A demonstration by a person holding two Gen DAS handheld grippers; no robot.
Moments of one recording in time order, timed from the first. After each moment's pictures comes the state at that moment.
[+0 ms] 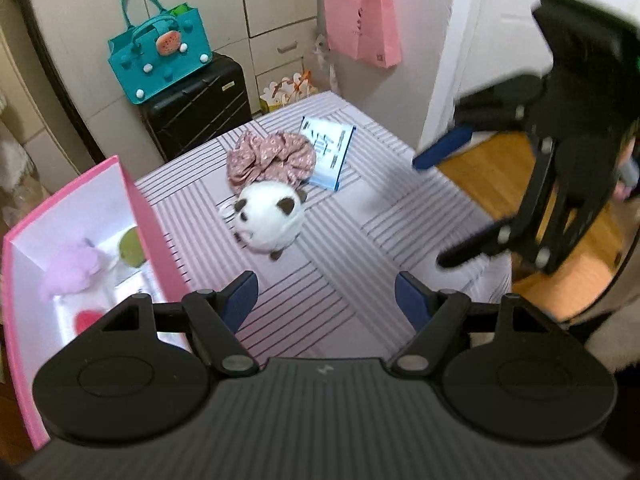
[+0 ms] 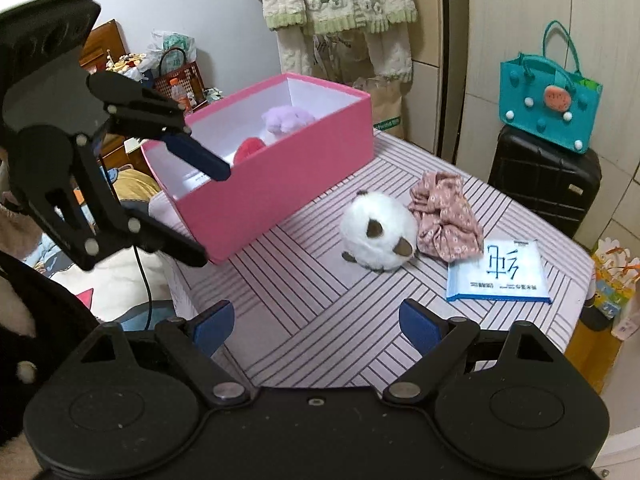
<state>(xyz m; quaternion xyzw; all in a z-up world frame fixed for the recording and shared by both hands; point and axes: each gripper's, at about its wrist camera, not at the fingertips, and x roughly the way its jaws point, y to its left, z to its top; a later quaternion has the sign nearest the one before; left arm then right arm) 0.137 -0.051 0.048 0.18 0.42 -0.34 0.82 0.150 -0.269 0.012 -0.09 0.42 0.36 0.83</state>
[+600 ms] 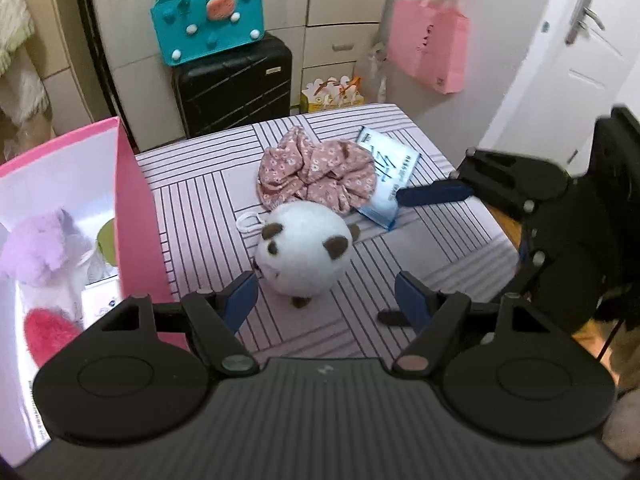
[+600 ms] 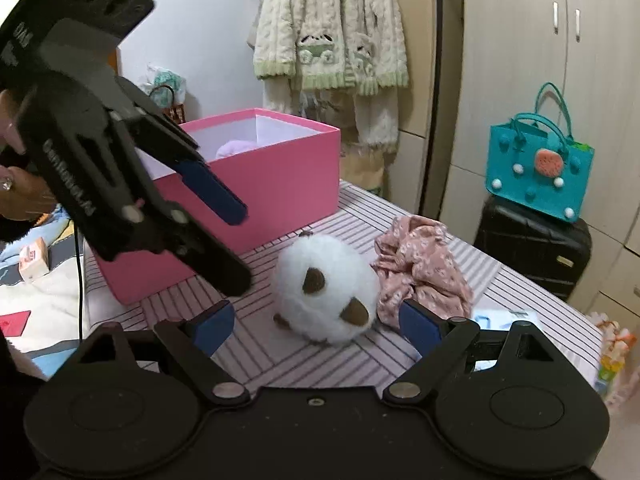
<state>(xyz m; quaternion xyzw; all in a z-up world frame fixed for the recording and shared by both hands) 0.214 -0.070 -0.006 0.08 0.45 -0.28 0.84 0.197 -0.256 -0.063 -0.11 0.28 0.36 0.88</state>
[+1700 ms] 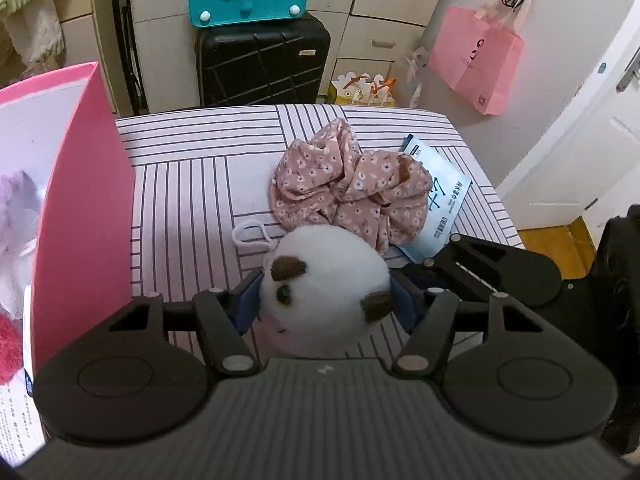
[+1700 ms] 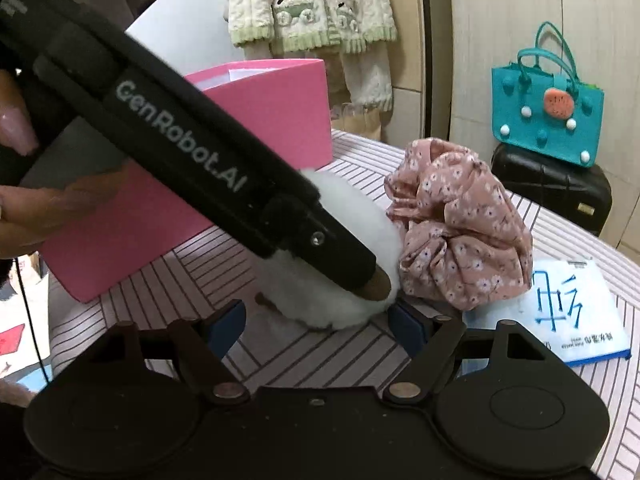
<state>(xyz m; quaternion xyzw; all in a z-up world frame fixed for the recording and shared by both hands) 0.278 -0.088 -0.064 0.00 0.48 -0.23 0.84 0.232 -0.230 -0.112 -0.07 0.34 0.34 0.88</state>
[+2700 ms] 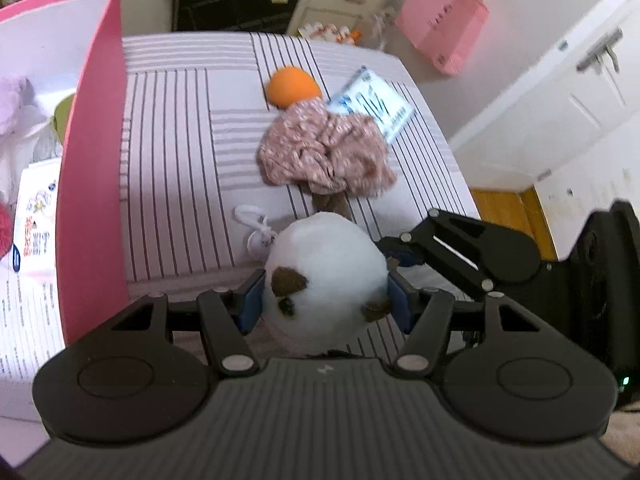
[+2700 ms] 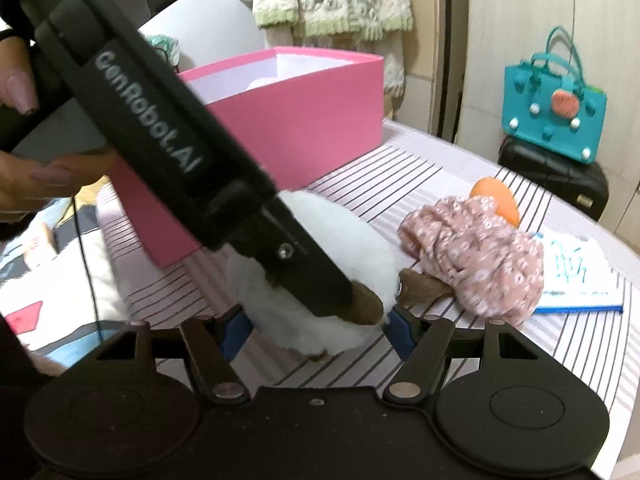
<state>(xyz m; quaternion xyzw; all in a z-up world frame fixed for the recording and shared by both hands) 0.229 -0.058 -0.053 -0.04 0.54 -0.28 0.79 0.157 -0.208 -0.081 -0.09 0.38 0.34 0.86</state>
